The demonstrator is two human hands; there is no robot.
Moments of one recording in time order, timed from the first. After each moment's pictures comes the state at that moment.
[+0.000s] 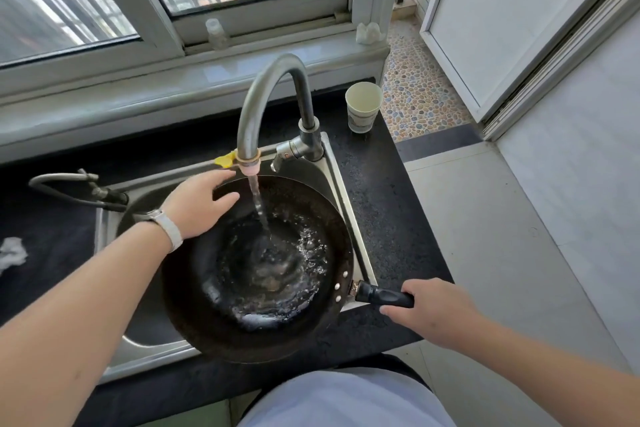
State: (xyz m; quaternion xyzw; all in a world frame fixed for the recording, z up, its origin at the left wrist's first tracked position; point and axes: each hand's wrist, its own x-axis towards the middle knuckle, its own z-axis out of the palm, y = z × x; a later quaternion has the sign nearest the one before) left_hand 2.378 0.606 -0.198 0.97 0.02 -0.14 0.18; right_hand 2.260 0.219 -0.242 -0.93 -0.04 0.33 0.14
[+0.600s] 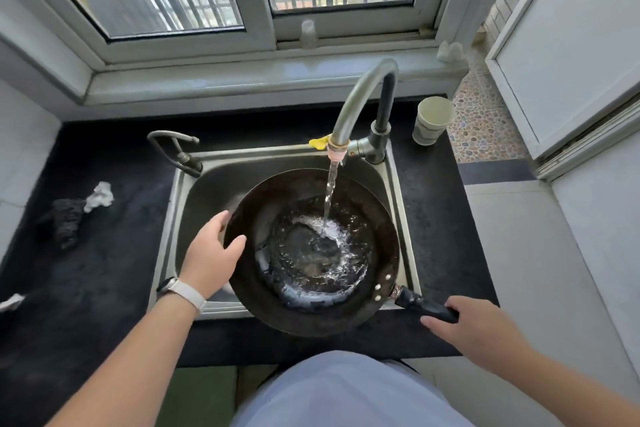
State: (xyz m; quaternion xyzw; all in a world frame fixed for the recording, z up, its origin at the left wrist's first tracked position) left_hand 2.232 0.642 -0.208 0.89 0.29 -0.06 0.35; right_hand 2.248 0.235 -0.231 -0.94 -0.01 0.31 0.13
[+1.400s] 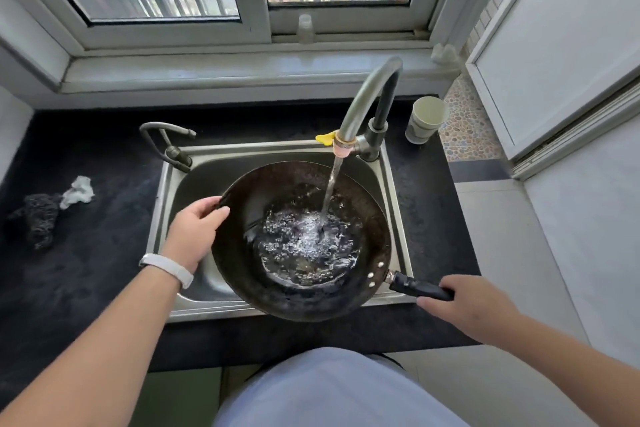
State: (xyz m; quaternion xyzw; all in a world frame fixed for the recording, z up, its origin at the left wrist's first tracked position) left_hand 2.261 0.683 -0.224 0.73 0.35 -0.02 0.59; right_hand 2.268 0.246 -0.212 -0.94 -0.03 0.31 0.13
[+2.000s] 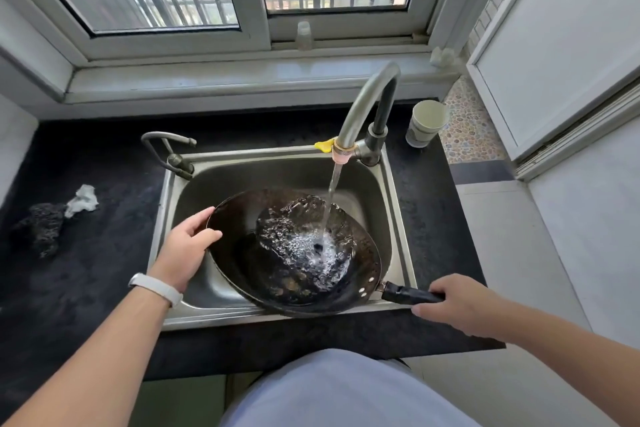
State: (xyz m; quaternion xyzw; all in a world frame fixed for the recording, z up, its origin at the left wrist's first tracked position) left_hand 2.243 0.694 -0.222 0.74 0.33 -0.05 0.59; right_hand 2.284 0.260 -0.206 -0.86 -0.01 0.46 0.21
